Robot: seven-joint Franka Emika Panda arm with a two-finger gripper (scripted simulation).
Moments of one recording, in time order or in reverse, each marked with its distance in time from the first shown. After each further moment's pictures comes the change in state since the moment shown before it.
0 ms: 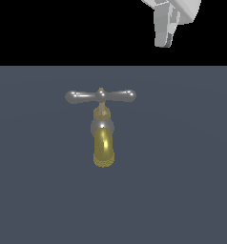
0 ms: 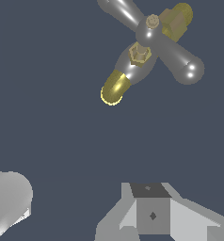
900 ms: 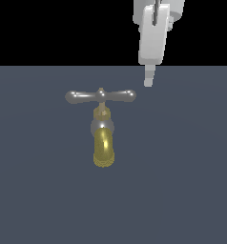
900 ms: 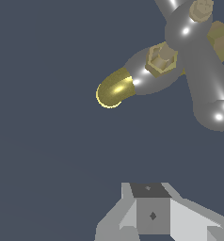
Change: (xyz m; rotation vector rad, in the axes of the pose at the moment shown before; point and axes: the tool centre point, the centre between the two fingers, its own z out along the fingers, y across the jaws) arm 0.038 0.045 0.072 -0.007 -0.004 -0.420
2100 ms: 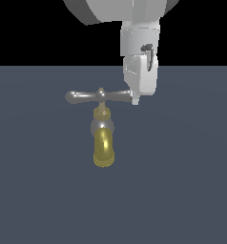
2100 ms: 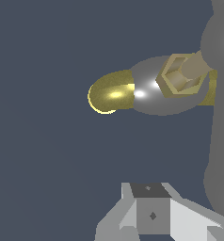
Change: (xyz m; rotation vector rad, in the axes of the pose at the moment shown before) arm 0.034 0.037 0.058 -0.002 0.003 -0.346
